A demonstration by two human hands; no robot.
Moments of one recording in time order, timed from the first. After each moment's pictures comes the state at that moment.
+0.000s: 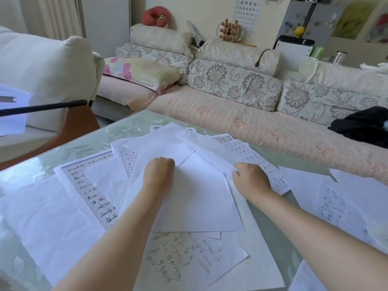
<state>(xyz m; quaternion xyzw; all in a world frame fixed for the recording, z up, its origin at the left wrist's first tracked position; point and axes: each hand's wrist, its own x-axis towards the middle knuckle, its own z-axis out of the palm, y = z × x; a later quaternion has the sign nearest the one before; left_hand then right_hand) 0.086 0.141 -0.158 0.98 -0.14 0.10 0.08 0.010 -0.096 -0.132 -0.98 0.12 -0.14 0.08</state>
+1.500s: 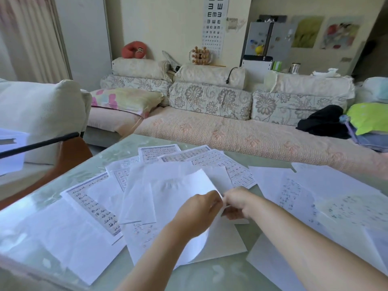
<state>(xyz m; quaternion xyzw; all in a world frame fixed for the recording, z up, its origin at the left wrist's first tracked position) -0.087 0.079 -0.114 0.86 -0.40 0.05 0.32 -0.102 -0.079 -0.087 -0.79 0.30 0.12 0.52</state>
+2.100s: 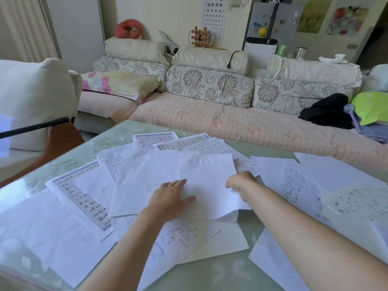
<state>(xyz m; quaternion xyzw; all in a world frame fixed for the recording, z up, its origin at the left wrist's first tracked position) -0.023 0.108 -0.147 0.95 -0.24 -0.06 0.18 -0.049 -0.108 -0.110 -0.81 0.43 -0.01 0.40</state>
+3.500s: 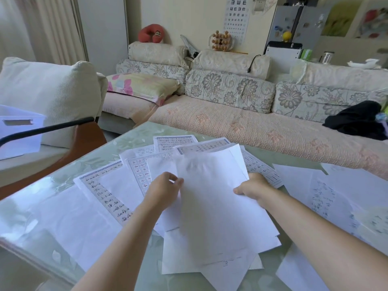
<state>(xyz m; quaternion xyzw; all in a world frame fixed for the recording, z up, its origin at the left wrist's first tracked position) 0.010 0.162 -0.130 0.90 -0.02 -0.04 0.44 -0.028 -0.100 -0.126 -0.84 0.28 -0.02 0.46</state>
